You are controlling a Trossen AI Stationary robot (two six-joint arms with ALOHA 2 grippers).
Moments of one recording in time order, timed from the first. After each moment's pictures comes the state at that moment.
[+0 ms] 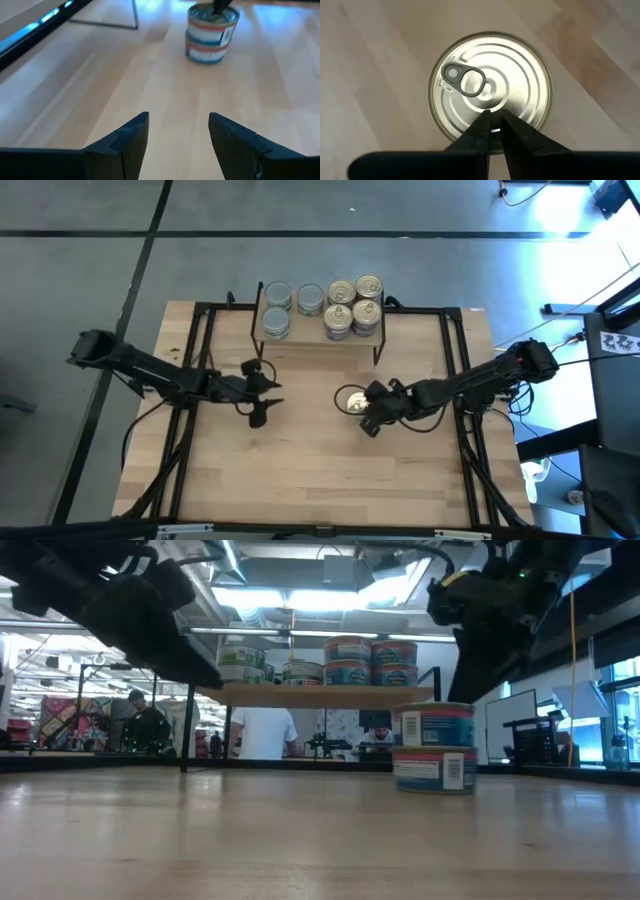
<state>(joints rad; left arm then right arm) -0.17 1.08 0.37 0.18 -0.37 -0.21 0.28 1.49 0.91 -0.56 0.30 0.86</state>
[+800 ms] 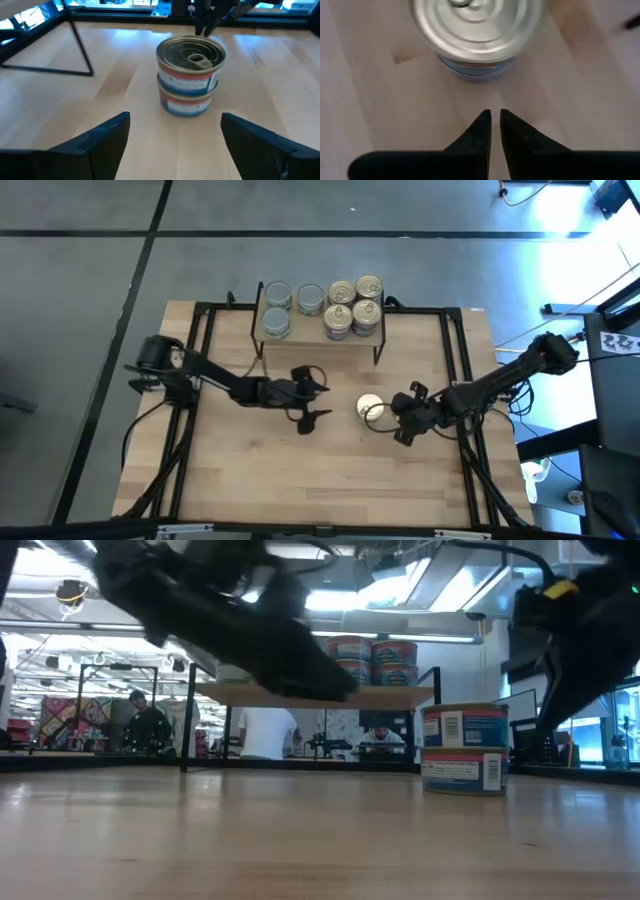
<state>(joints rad) -0.10 1.75 0.74 0.61 -0.24 -0.09 0.44 1.22 0.67 -0.64 0.35 0.75</state>
